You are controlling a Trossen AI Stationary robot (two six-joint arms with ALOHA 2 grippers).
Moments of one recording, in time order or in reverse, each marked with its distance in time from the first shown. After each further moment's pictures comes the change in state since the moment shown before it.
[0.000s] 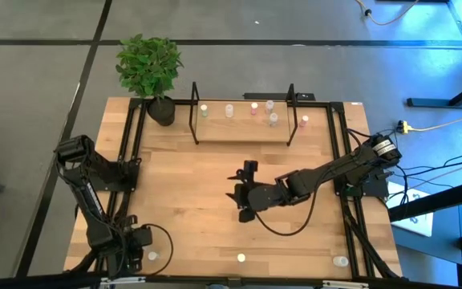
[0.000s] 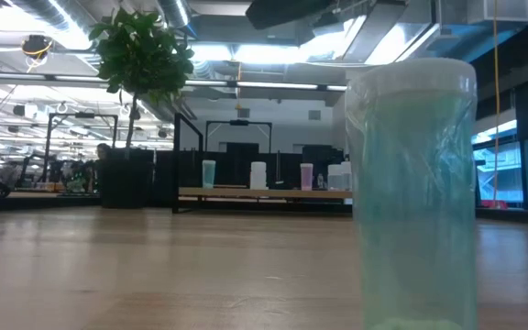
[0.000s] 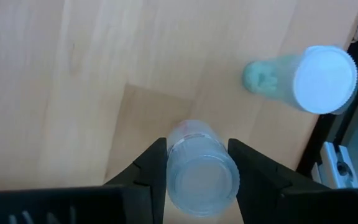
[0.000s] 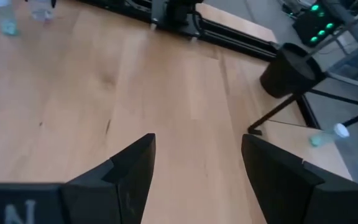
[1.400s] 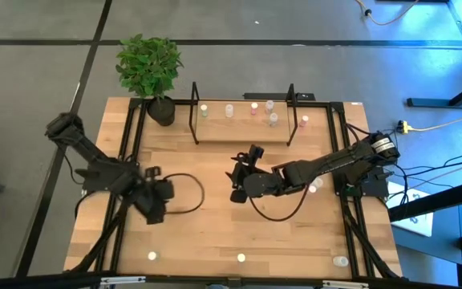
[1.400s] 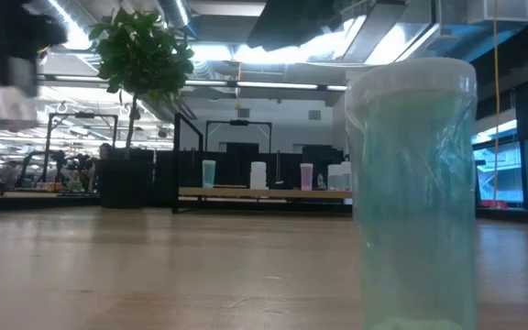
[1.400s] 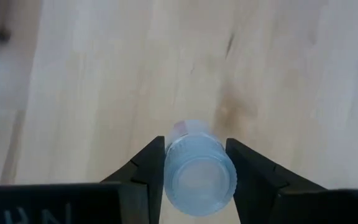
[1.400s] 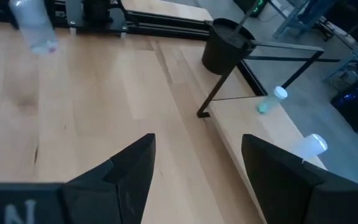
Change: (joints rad) left arm 0.549 -0.373 0.000 -0.272 -0.174 0.730; right arm -0.092 0.000 0.000 -0.015 0.148 0.158
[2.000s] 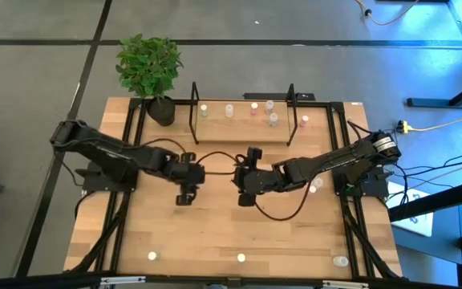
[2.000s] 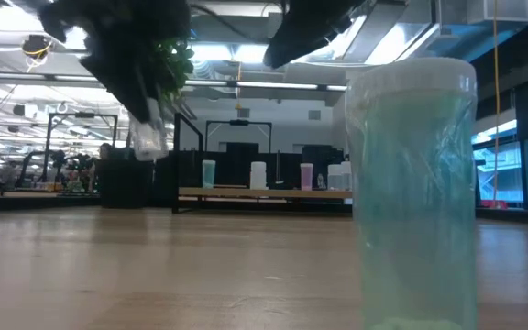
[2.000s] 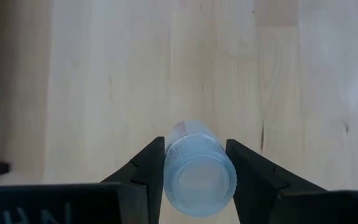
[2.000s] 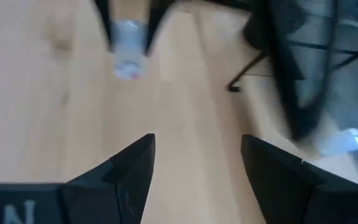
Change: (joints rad) left arm 0.453 0.146 0.000 0.377 0.207 0.610; right arm -0.013 -0.016 0.000 -0.141 -0.208 -0.061
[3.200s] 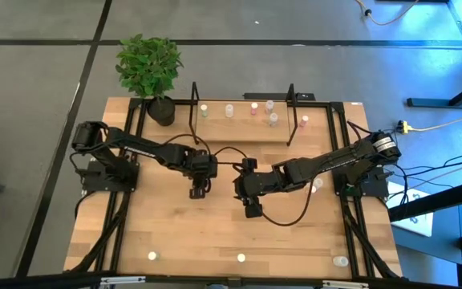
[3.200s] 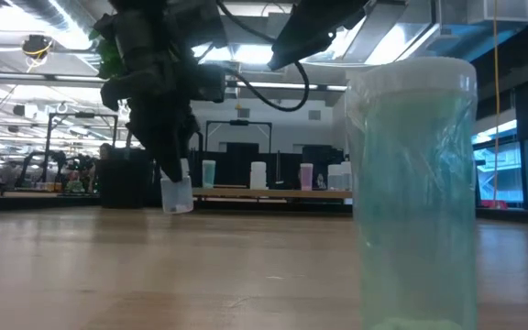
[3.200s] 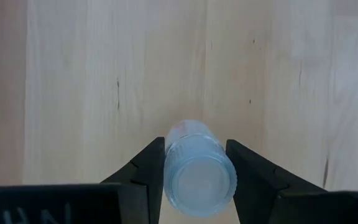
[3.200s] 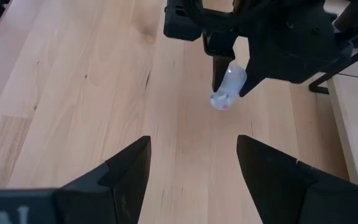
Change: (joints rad) left arm 0.157 0.221 0.001 0.140 0.091 0.087; right arm 0.001 0.000 0.000 -0.022 -0.291 -0.024
